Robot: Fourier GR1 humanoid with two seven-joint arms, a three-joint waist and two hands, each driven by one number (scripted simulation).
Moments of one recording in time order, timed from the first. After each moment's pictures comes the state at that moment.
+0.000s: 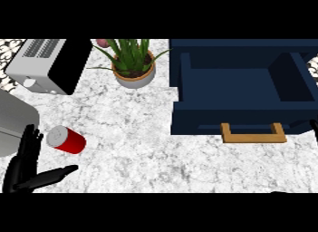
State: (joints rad) left arm 0.07 0.13 0.31 -1.23 0.03 -0.03 -0.33; right arm 0.23 -0.05 -0.23 -2.07 -0.05 0.19 0.05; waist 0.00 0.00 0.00
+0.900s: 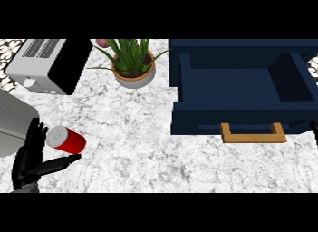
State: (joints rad) left arm -0.07 0.18 0.32 -0.99 0.06 0.00 -0.41; right arm 0.25 -0.02 -0.20 -2.13 -0.03 0.17 0.09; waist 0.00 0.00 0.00
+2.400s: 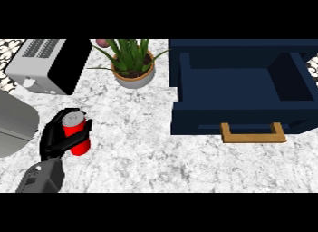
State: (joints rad) left arm -0.27 0.15 0.25 -0.82 0.12 -0.01 -0.47; right arm 0.28 -0.02 -0.26 -2.18 -0.10 0.22 0.12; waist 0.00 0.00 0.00
